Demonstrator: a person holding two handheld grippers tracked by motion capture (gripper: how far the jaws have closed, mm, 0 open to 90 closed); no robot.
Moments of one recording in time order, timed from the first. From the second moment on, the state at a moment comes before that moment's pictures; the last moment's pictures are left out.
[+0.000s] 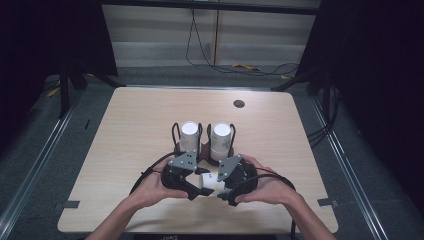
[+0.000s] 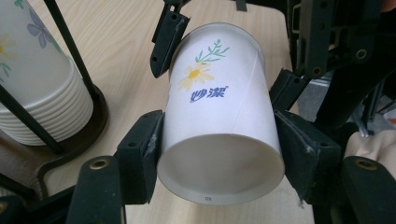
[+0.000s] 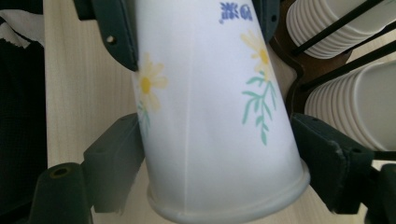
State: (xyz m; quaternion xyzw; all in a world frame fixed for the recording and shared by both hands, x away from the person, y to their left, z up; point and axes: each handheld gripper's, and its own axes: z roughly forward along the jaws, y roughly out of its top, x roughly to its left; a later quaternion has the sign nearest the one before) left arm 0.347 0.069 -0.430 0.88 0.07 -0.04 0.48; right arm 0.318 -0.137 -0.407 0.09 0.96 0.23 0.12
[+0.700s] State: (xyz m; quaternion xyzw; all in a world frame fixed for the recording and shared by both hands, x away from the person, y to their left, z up) left arm 0.344 0.086 -0.430 0.85 0.09 -0.05 0.52; right arm 0.315 -0.162 -0.418 0.15 0.92 0.34 0.11
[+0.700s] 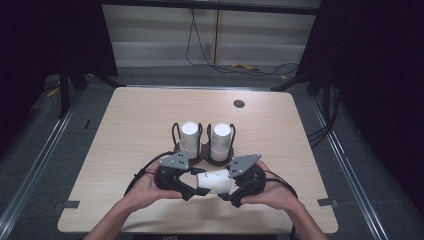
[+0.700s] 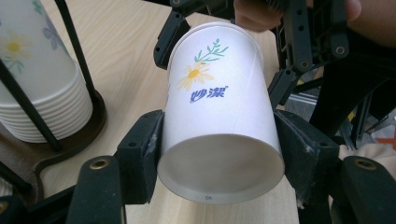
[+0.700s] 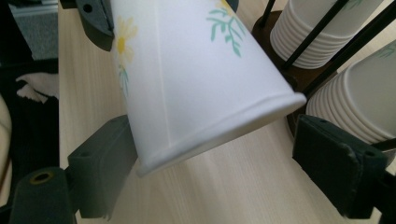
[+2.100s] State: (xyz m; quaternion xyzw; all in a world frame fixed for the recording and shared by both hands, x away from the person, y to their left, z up) left arm 0.338 0.097 -0.412 0.80 0.08 -0.07 0.59; right arm 0.321 -0.195 -0.414 0.20 0.76 0.62 -0.03
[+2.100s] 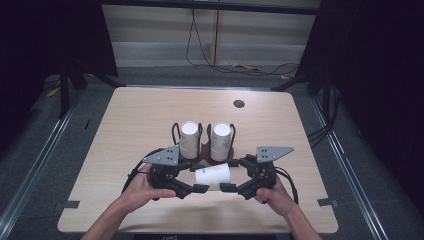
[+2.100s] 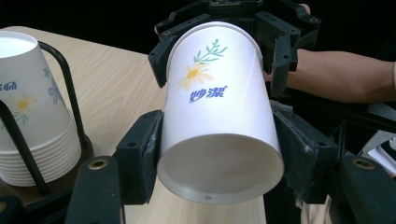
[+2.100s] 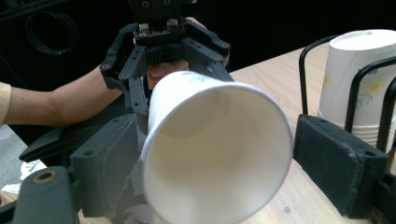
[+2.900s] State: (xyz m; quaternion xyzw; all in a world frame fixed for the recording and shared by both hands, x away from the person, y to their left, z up) left arm 0.341 0.096 -0.419 0.81 0.10 -0.08 0.58; right arm 0.324 -0.189 -0.420 0.19 0.78 0.60 -0.04
